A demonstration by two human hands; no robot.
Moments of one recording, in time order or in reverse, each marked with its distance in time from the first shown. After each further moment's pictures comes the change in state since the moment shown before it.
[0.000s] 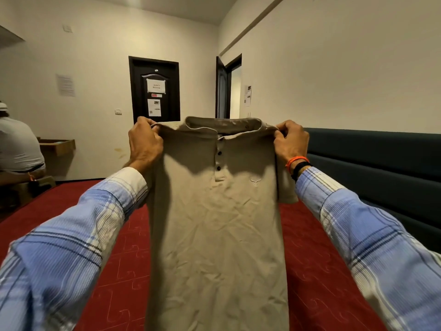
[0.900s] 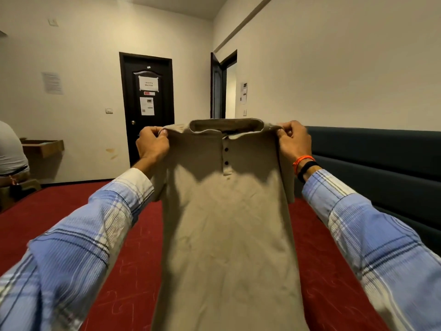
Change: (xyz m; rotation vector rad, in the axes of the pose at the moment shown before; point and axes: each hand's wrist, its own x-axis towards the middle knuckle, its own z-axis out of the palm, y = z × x) left_hand 0.037 -0.021 0.107 -0.300 -0.083 -0.238; right_hand 0.047 0.057 0.038 0.129 -0.080 0.105
